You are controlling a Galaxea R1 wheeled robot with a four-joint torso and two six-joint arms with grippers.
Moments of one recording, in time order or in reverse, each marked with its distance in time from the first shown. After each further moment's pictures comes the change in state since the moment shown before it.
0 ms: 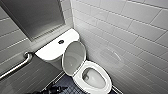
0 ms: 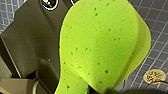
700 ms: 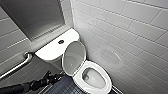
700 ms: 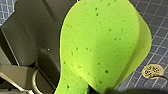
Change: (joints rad) left arm -0.143 -0.017 -0.081 -0.007 -0.014 -0.217; right arm -0.058 -0.017 0.064 0.192 0.061 -0.219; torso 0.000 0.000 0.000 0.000
